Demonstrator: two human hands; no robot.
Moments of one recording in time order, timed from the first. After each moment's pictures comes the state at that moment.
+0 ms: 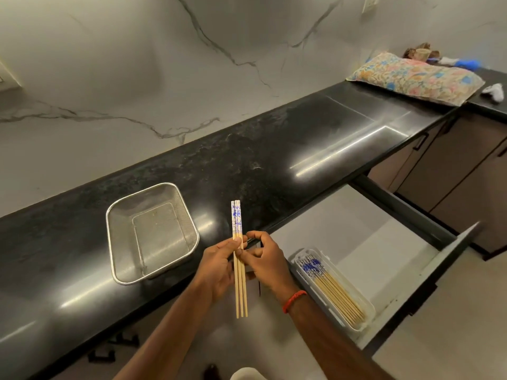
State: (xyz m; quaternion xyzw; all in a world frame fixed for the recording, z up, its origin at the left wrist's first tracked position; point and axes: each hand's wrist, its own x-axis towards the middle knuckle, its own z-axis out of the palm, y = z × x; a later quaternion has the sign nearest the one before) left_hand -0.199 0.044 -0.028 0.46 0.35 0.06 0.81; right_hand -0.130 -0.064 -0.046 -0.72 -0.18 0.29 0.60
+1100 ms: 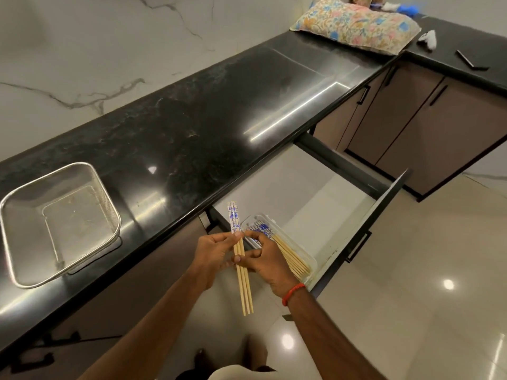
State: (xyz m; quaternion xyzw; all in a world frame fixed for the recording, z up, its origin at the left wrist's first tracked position) left_hand -0.144 -0.056 -0.097 0.57 0.34 -0.04 0.75; right_hand -0.099 -0.200 -0.104 -0.70 -0.03 0.36 0.61
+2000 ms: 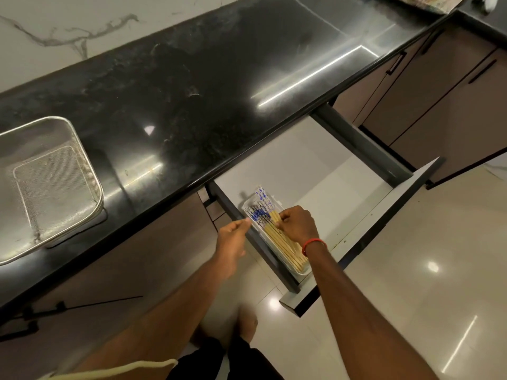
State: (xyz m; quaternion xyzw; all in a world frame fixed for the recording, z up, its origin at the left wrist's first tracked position) left_hand -0.111 -0.087 -0.175 0.52 0.46 -0.05 0.72; right_hand 0.010 -0.222 -0.190 -0.92 -0.10 0.27 0.26
